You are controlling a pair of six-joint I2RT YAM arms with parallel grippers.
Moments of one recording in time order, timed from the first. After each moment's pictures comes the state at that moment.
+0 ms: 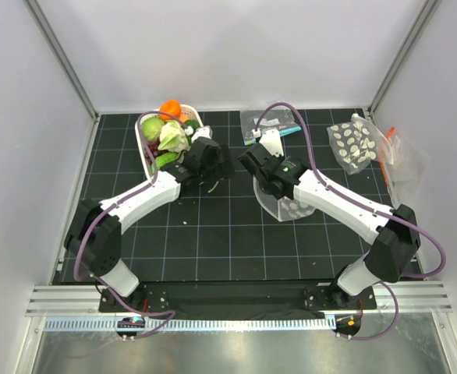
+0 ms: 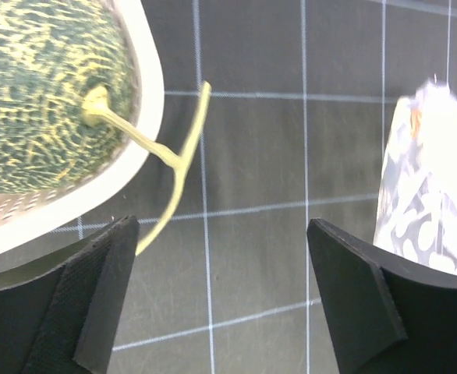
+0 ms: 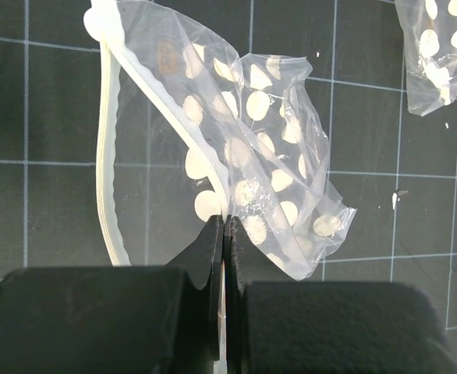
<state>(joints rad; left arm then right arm) -0.65 1.61 1.20 -0.29 -0.21 -0.65 0.80 1.54 1.37 -0.84 0.73 0.44</state>
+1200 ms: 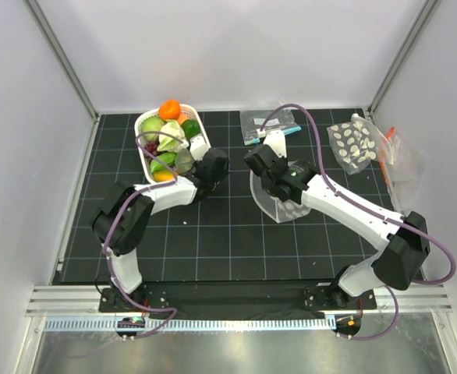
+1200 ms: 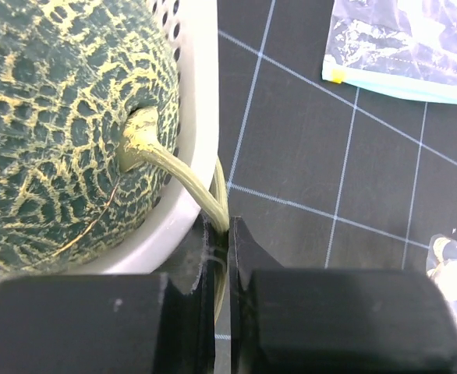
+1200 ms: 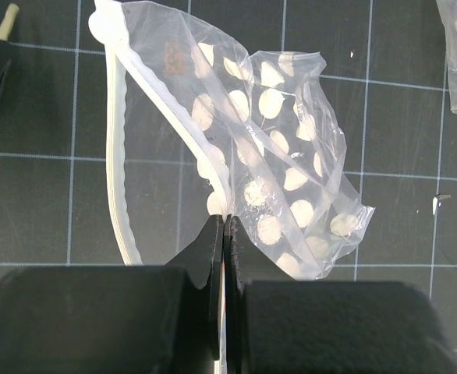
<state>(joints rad) -0.66 1.83 1.10 0.12 -0.50 -0.91 0.80 1.47 1.32 -0.76 0.66 0.47</state>
